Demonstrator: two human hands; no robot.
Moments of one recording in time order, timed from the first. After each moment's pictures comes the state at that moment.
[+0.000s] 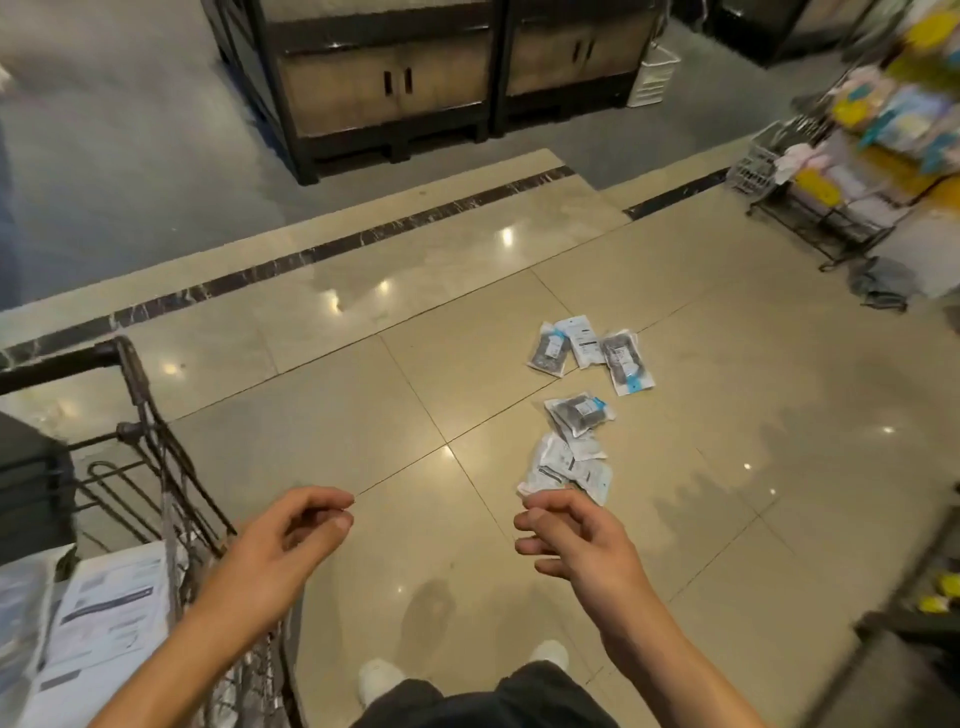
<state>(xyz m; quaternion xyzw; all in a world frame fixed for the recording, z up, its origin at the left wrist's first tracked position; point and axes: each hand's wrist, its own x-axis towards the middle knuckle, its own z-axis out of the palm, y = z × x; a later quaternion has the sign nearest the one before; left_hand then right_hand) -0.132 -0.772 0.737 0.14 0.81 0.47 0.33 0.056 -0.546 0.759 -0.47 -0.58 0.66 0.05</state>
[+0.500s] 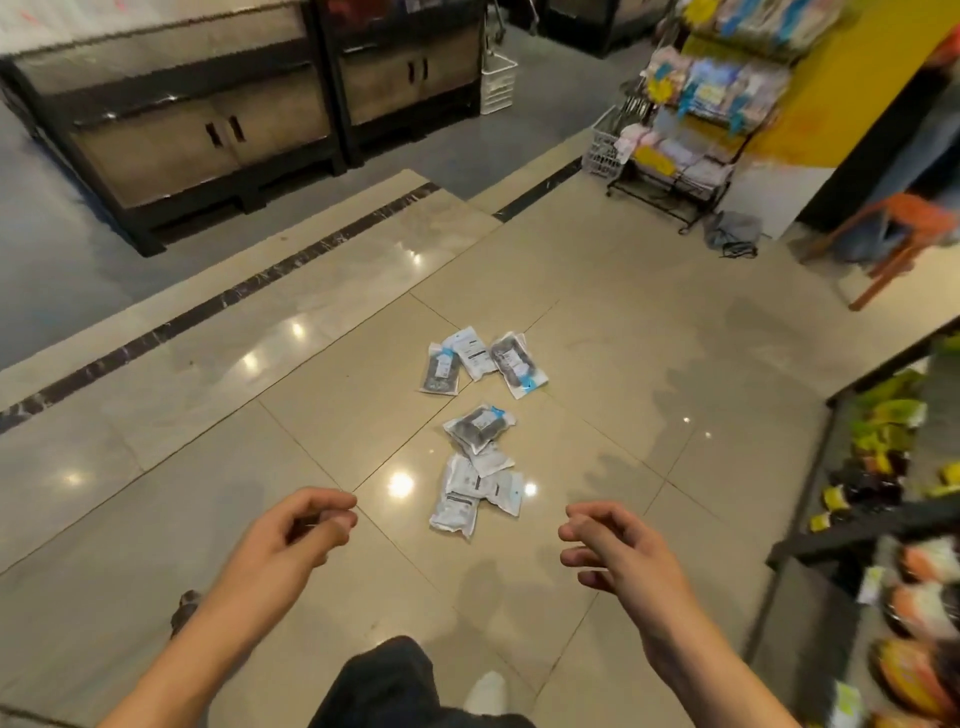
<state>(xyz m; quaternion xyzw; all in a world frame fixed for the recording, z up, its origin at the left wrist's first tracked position) -0.042 -0.521 0.748 0.22 0.79 0.43 0.38 0.228 -0.340 0.763 -0.57 -0.49 0.65 0.16</state>
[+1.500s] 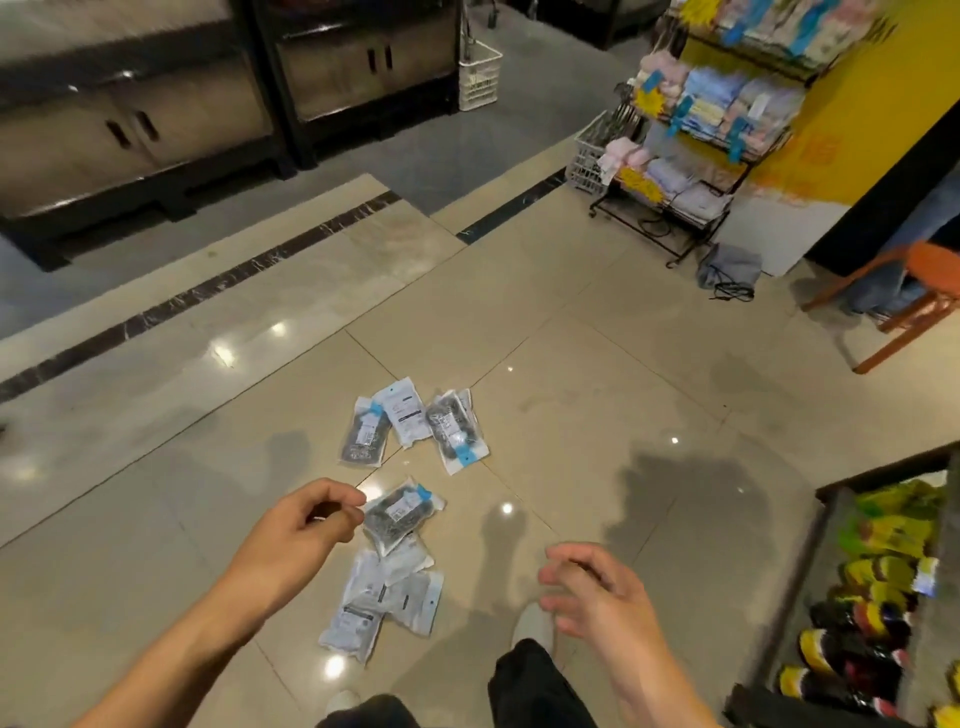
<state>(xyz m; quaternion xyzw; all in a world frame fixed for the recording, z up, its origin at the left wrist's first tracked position) -0.047 -0.057 0.714 0.19 0.81 0.37 0.40 0.220 0.080 0.722 -0.60 -0.46 0.64 0.11</state>
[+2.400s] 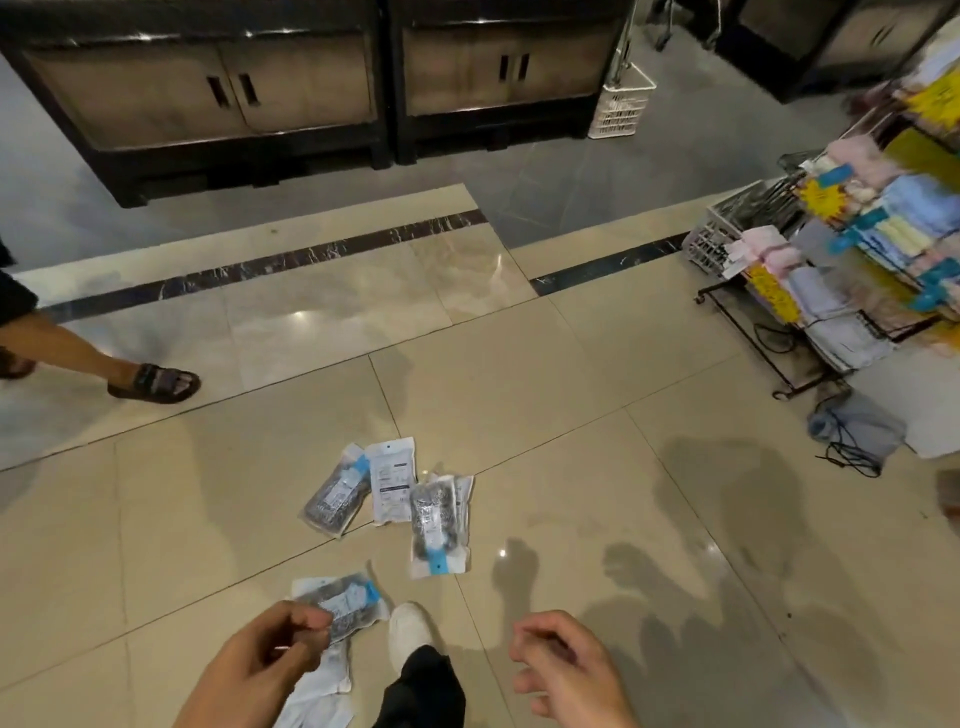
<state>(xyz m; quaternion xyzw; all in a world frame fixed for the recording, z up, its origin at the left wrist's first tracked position) -0.103 0.198 0.637 -0.07 0.80 0.44 0.40 0.053 0.431 0.649 -0.54 -0.55 0.63 -0.08</state>
